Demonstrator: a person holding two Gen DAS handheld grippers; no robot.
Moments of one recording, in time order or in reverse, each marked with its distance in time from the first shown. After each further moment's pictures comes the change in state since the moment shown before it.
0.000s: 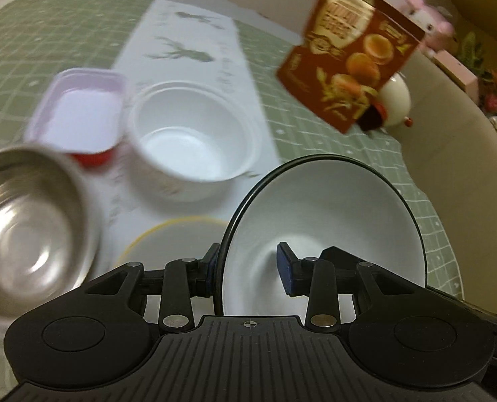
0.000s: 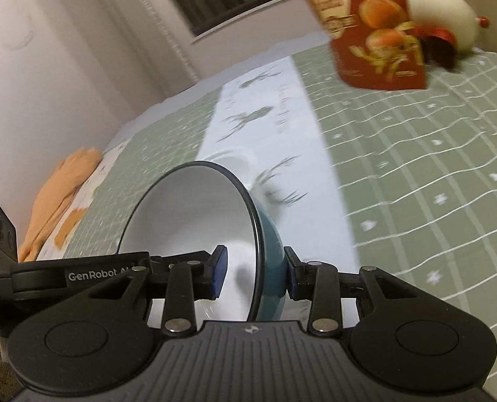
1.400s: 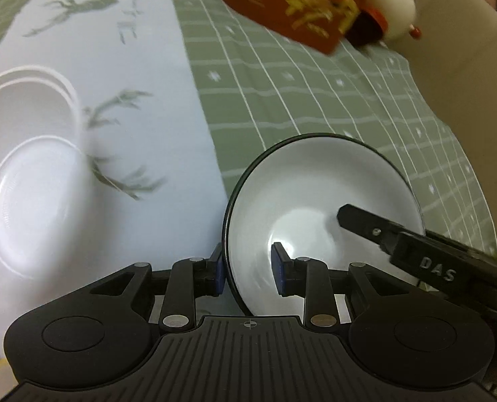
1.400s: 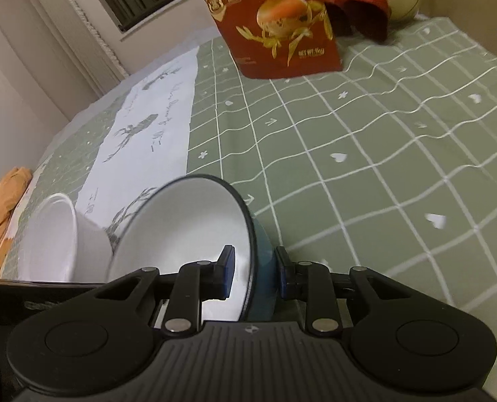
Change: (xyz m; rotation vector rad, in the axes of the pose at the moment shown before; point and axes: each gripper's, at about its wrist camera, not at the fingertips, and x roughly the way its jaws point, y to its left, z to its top) left arm 0.185 -0.100 0.051 0.199 0.296 0.018; right arm 0.069 -0.163 0.062 0.109 0.046 -0.183
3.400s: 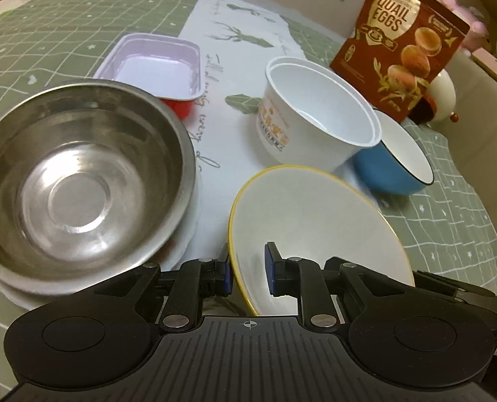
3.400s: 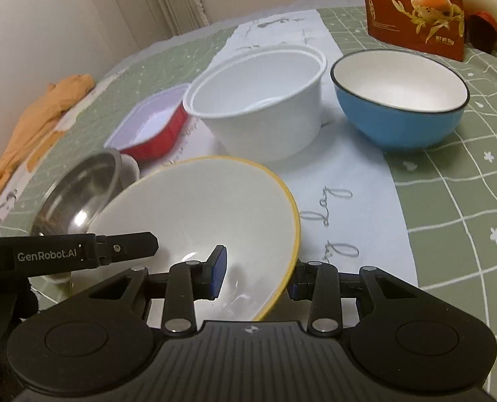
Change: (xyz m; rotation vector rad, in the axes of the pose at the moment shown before) left arm -0.115 0.126 -0.169 -0.226 -0.314 0.102; right arm -0.013 0.159 -0.138 -0.284 0.072 0.091
